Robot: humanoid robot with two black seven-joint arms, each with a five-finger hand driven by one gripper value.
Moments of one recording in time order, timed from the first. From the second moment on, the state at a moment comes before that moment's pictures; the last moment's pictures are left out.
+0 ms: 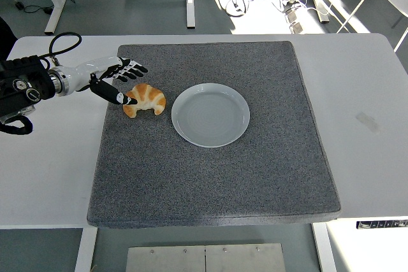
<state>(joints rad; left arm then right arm) -1.19 0.55 0.11 -0.98 0.68 -0.08 -0.18 -0.13 0.00 0.07 0.10 -0.06 0.01 0.35</state>
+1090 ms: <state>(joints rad) -1.24 0.48 0.11 -0.99 0.85 -0.07 0.02 -0.13 0.00 0.07 0.10 -0.06 0.01 0.35</state>
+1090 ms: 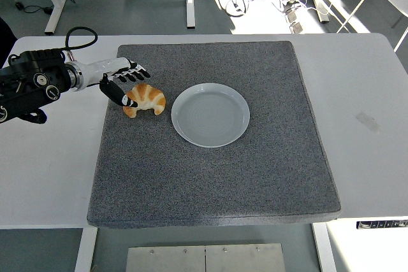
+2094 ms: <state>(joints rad) -1.20 0.39 0.12 -0.94 0.95 0.05 0.04 -0.13 0.00 0.07 0.10 -0.06 0.01 0.35</state>
